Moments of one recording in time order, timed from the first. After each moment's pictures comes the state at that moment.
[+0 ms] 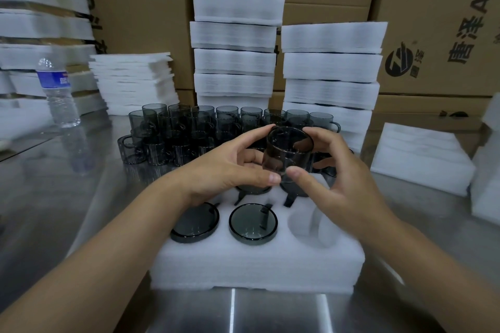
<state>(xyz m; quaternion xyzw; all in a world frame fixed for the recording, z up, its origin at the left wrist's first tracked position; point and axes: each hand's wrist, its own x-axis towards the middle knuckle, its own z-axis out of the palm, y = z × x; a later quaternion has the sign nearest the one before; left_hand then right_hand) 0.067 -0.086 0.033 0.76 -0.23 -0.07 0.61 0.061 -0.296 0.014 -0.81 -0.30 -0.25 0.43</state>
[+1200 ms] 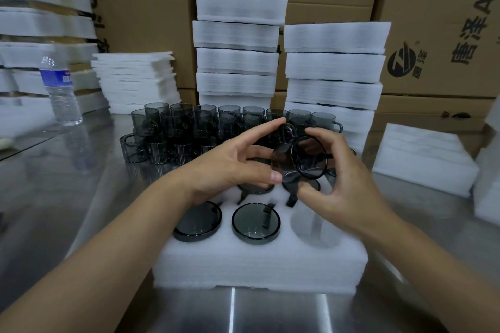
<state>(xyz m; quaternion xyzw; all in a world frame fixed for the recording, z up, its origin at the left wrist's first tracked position) 0.061 -0.087 0.038 0.73 -0.27 -0.08 0.62 0.062 -0.296 0.015 -0.83 -0.30 -0.23 0.41</state>
